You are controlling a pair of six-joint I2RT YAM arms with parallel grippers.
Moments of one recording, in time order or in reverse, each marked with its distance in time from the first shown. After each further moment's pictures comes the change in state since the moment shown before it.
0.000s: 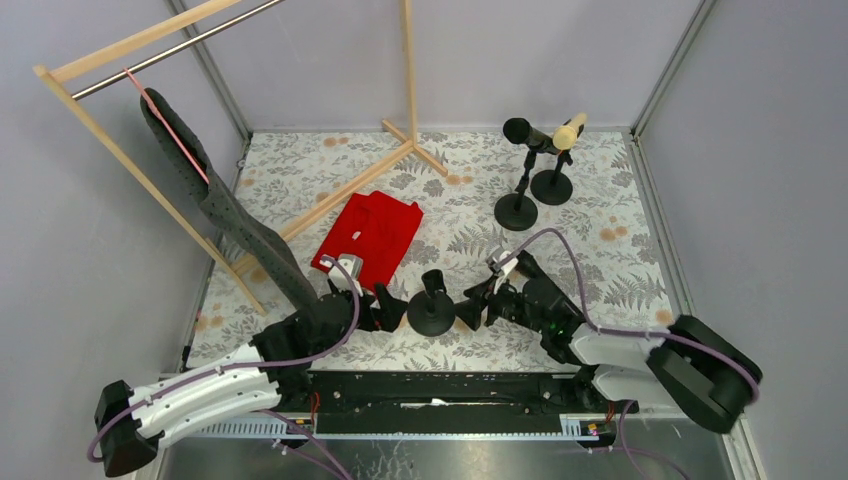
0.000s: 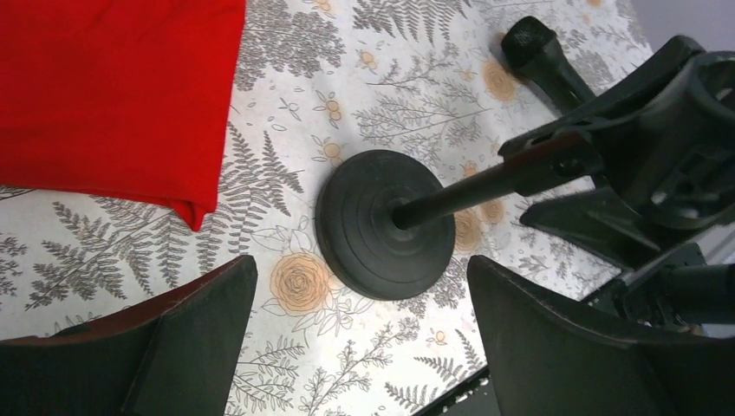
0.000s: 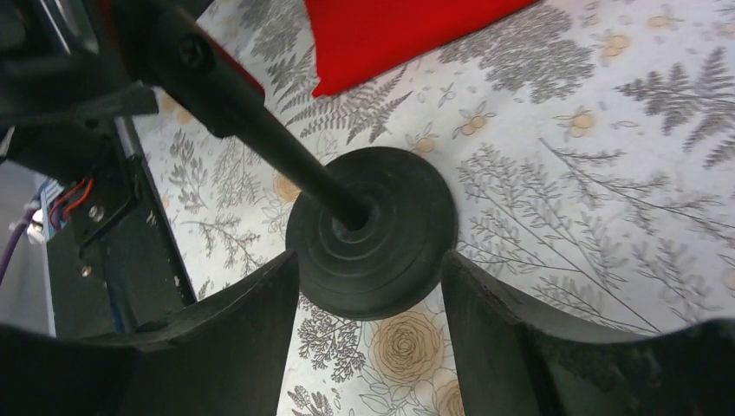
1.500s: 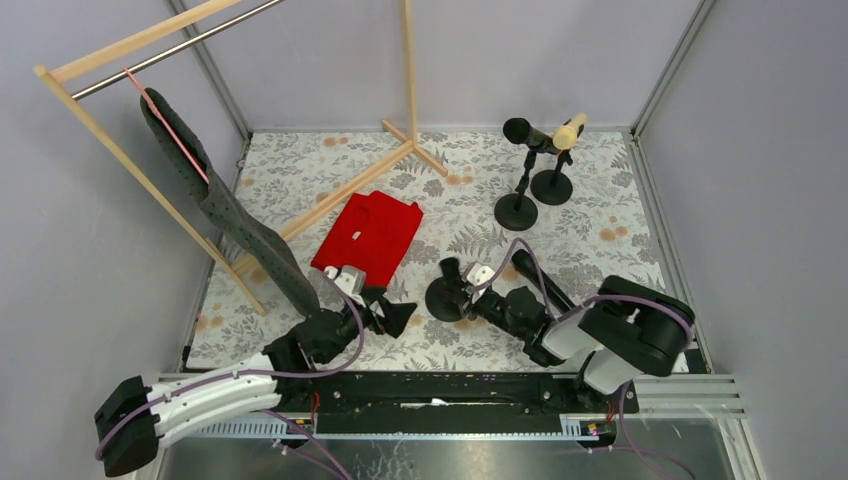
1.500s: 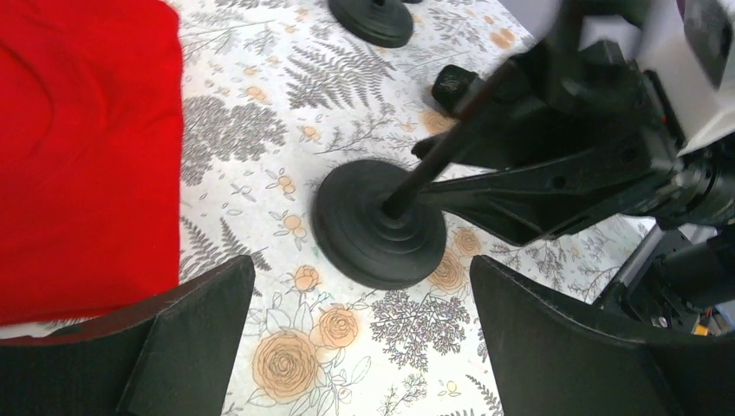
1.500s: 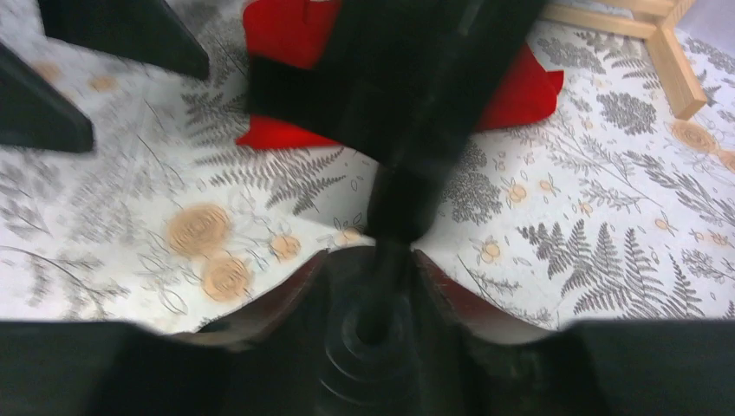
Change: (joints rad) left arm -0.014 -0.003 -0.227 0.502 0.034 0.219; right arm 0.149 0.463 0.018 0.580 0.229 -0.436
